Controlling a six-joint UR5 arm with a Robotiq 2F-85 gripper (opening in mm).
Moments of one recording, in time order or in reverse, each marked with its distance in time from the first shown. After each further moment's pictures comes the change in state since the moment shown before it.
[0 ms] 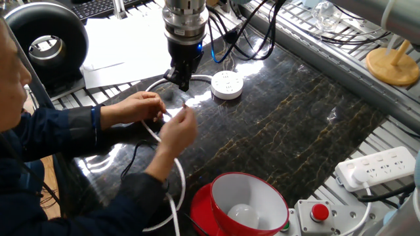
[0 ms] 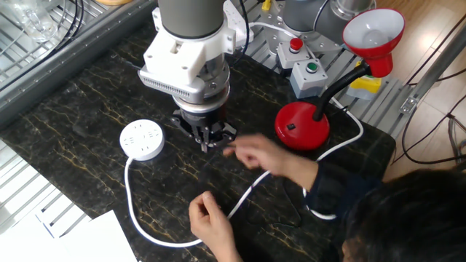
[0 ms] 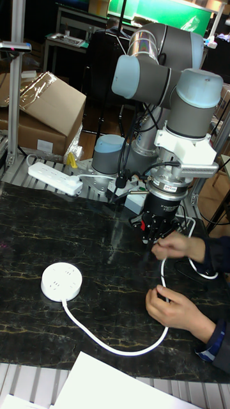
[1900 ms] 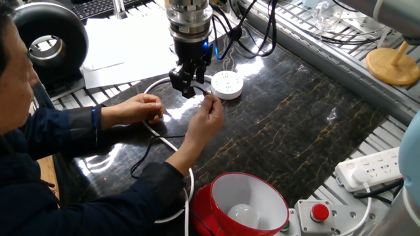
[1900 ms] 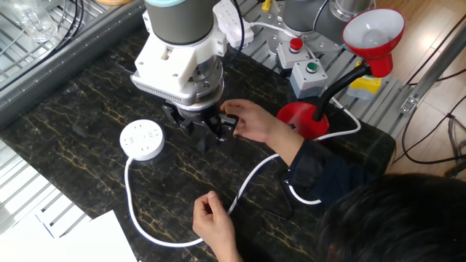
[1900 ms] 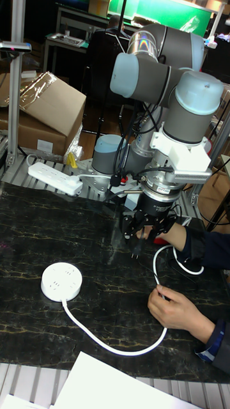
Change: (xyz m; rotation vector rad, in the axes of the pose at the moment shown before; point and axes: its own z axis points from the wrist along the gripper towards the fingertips) arm 0.024 -0.016 0.001 0.019 0.109 0.014
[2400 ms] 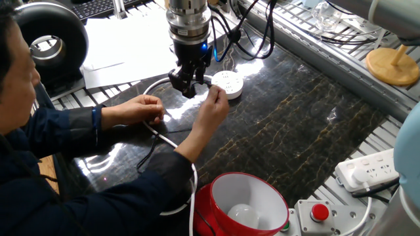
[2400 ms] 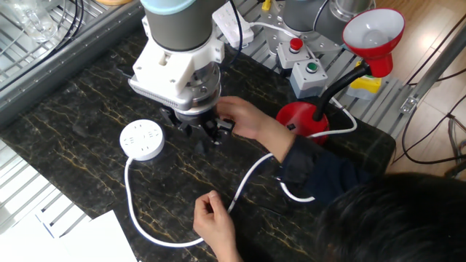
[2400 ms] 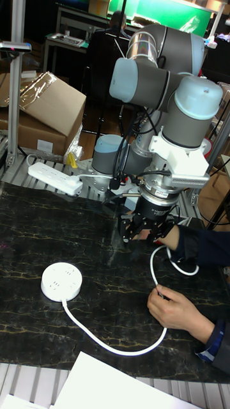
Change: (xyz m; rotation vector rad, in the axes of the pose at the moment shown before) arm -0.006 -0.002 0.007 0.003 -0.009 0.040
